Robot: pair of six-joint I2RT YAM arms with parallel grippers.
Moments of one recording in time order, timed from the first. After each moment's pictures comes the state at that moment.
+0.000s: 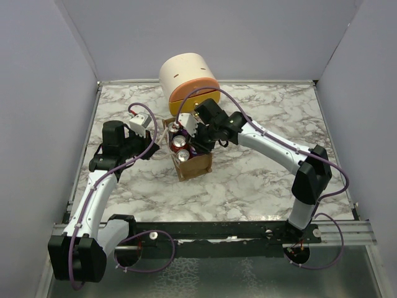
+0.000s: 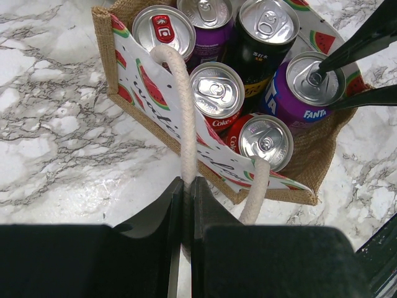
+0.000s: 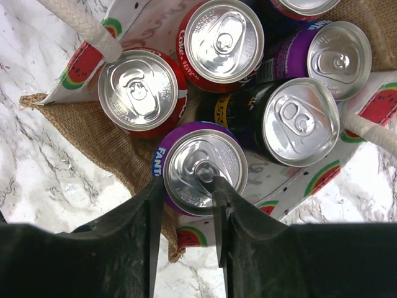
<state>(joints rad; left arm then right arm) -0.07 0.98 0.77 -0.38 0.56 0.03 0.84 1.80 1.63 -0.74 -0.20 -0.43</state>
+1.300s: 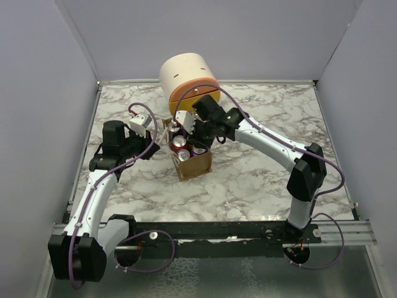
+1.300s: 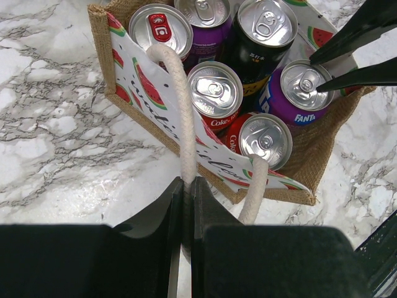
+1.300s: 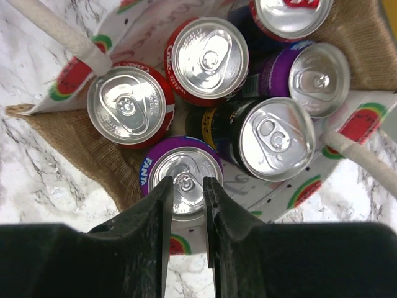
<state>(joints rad) -0.07 0.98 0.77 -0.38 0.57 0.03 0.84 1.84 1.72 -0.77 -0.20 -0.48</state>
